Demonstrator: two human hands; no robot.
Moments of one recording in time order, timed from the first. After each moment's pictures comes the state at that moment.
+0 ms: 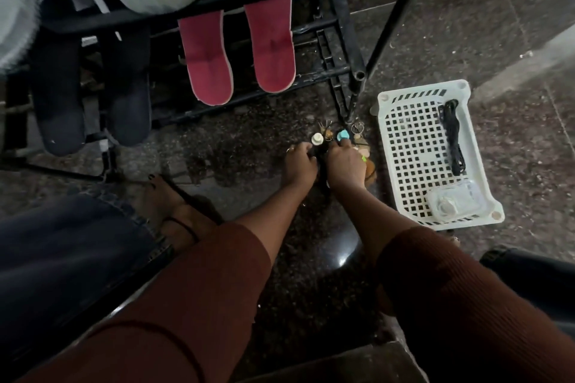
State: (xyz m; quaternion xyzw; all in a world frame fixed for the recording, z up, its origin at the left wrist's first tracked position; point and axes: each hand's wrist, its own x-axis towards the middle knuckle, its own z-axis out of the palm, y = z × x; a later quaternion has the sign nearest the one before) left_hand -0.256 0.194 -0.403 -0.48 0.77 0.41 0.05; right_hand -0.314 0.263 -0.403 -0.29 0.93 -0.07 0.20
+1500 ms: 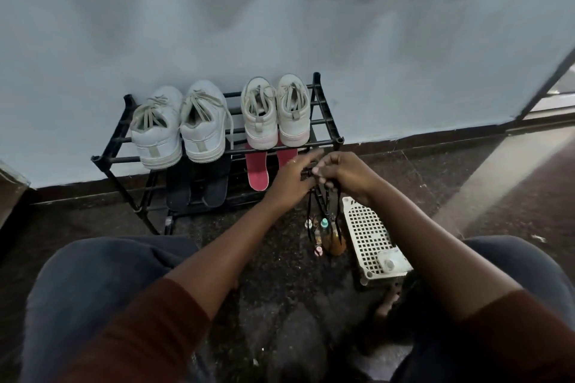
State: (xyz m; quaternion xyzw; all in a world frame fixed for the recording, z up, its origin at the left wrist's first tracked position) left_hand -0.165 0.214 -0.065 -0.16 0.86 0.45 -0.17; right_hand -0.264 0.323 -0.029 -0.30 0.69 -0.54 0.38
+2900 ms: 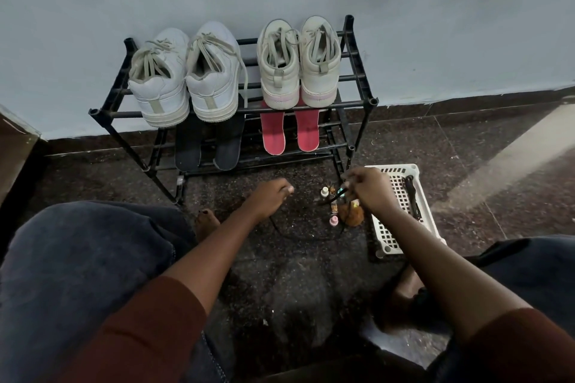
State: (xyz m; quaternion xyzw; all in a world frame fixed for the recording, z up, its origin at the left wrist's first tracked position) left_hand -0.104 0.167 -0.176 -0.31 0.86 0.39 0.04; right_hand -0.256 0.331 -0.137 -0.23 0.85 -0.39 0.26
